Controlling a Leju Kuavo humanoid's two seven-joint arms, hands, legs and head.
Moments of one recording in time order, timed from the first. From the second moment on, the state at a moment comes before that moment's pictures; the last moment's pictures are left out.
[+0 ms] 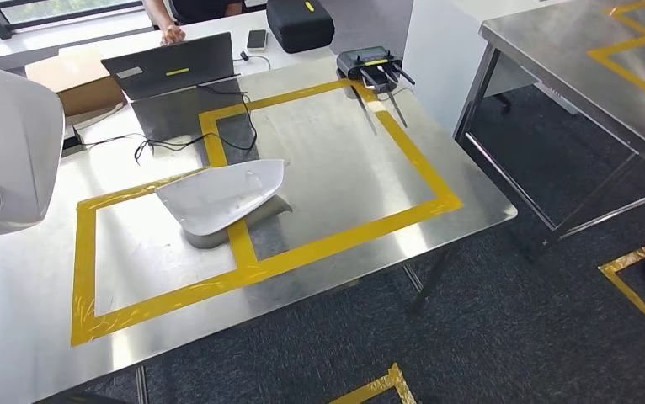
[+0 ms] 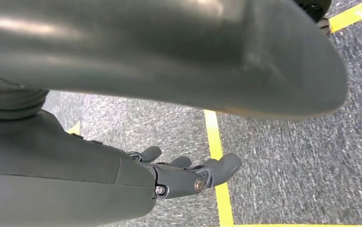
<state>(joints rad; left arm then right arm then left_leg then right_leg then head) -0.58 0.31 0.09 -0.88 0.22 -0.32 -0.45 -0.04 0.13 -0.95 -0.18 0.78 0.11 -0.03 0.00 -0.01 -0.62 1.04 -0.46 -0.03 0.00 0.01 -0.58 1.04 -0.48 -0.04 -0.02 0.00</state>
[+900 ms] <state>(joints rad) -0.69 0.14 -0.15 -0.52 -0.26 0.14 -0.63 -0.03 0.12 -0.95 -0.18 0.82 0.11 -0.01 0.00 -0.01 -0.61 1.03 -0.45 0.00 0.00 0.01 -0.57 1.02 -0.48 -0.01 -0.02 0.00</state>
